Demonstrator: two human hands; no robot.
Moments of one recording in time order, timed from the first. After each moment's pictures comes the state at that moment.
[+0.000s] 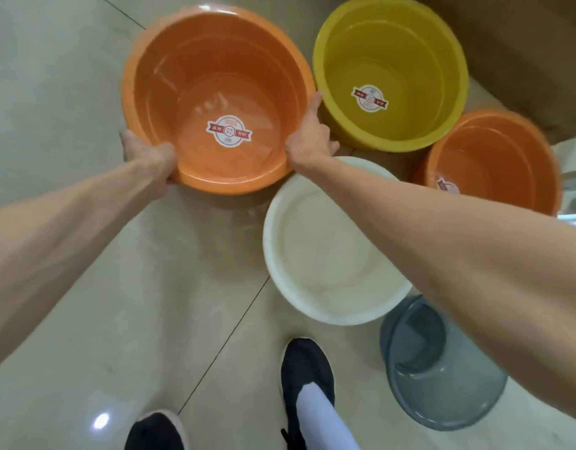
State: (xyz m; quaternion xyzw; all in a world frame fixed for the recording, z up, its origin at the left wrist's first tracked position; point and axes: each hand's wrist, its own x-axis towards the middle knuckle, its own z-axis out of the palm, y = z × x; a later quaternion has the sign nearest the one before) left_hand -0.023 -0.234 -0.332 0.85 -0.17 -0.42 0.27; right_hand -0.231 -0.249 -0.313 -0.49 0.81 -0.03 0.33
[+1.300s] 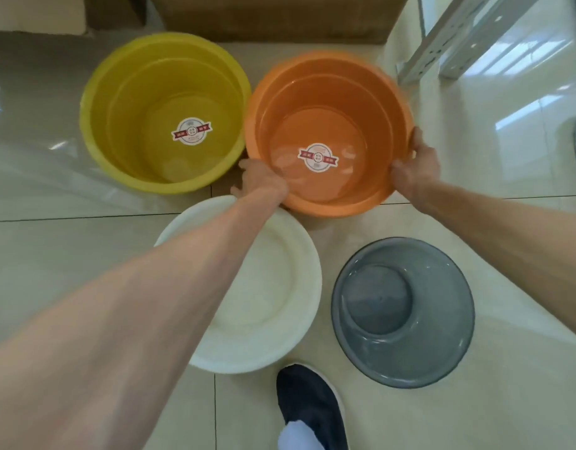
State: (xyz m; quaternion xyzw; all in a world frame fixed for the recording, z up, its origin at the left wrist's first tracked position) left_hand -0.430 -0.207 -0.316 0.70 -0.57 -0.43 -0.05; right_hand -0.592 -0.079 -0.291 -0.10 0.92 -0.28 0.27
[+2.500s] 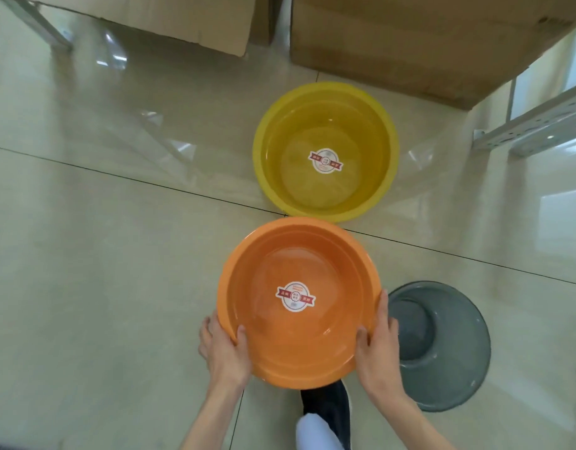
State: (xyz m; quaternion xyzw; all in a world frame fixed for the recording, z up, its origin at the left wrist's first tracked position) left_hand -0.156 -0.073 -0.257 0.79 -0.41 -0.45 -0.02; right_hand -0.354 0.013 -0.242 -0.20 0.86 -0.17 0.43
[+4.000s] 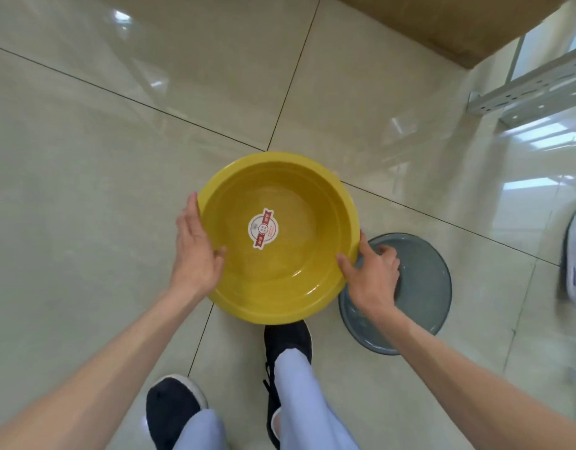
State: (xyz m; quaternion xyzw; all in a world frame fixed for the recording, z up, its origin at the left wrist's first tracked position) left_hand -0.156 -0.091 -0.279 0.66 -0.60 -0.45 0.02; right_hand -0.396 0.016 -0.271 -0.33 0.89 0.05 0.31
